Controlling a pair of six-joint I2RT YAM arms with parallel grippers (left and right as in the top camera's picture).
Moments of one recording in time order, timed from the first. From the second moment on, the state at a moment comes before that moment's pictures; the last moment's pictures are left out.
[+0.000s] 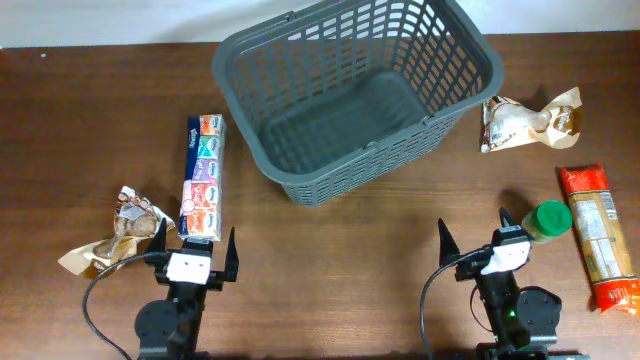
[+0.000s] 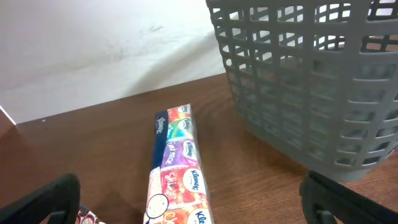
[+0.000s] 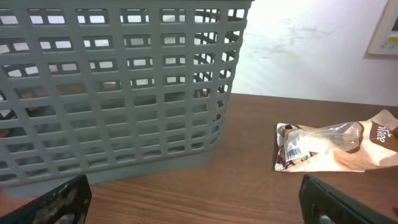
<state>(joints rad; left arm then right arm) 0.00 0.01 0.06 -0.17 0.08 0.21 -0.02 0.02 0.02 -0.07 -0.17 -0.03</state>
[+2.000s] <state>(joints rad) 0.01 0.51 1.13 -0.59 0.59 0.15 -0.02 0.83 1.41 -0.95 -0.30 0.06</state>
